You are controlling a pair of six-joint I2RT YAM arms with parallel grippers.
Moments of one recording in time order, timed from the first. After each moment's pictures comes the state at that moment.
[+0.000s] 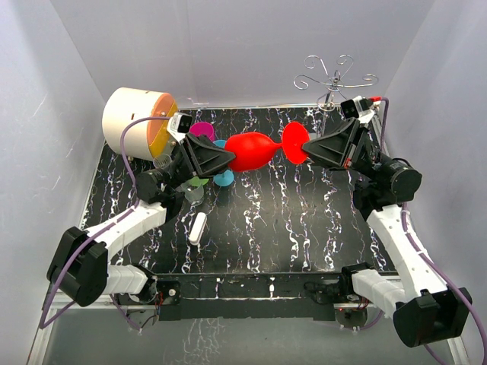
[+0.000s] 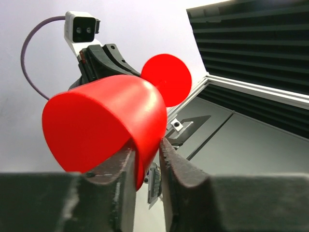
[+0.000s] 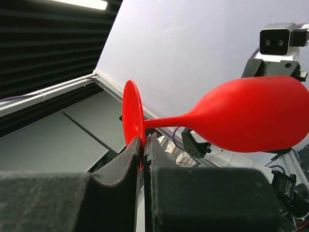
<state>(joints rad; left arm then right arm) -0.57 1.29 0.75 1.40 0.61 -1.74 0.17 0.98 0.90 1.05 -0.91 1.97</state>
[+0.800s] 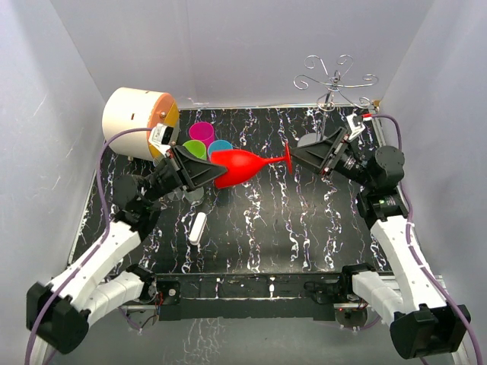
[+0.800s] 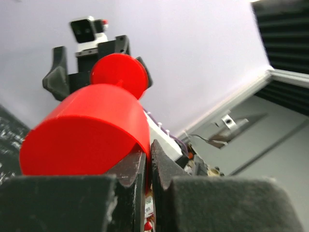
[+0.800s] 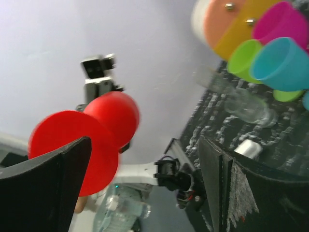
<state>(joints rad) -0.50 0.98 0.68 0.96 0.68 -1.50 0.11 0.89 0.81 0.38 -0.89 1.30</state>
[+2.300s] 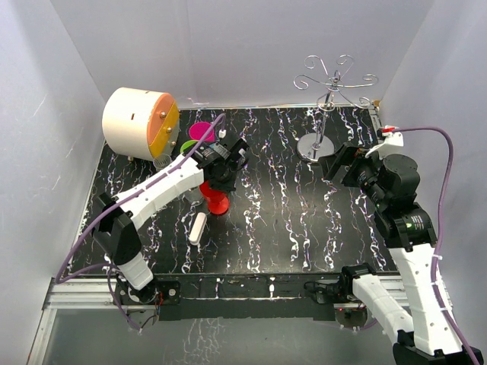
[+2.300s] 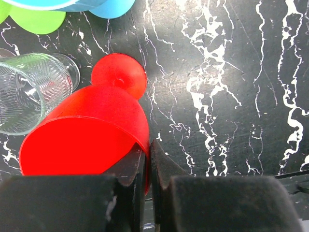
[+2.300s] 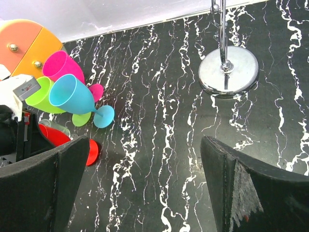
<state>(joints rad) -0.79 1.67 1.53 -1.03 -0.23 -0.51 0.15 0.72 1.04 -0.55 -0.10 0.36</state>
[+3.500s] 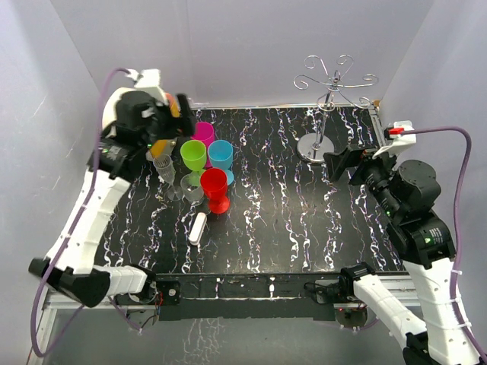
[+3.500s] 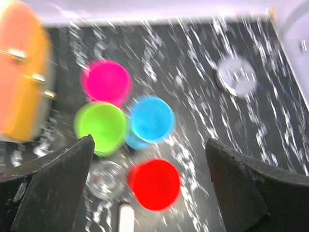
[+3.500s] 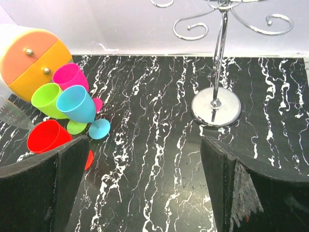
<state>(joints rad) -0.46 1.32 1.59 -0.69 -0.10 -0.28 0.27 0.69 1.17 -0.58 0.00 0.20</state>
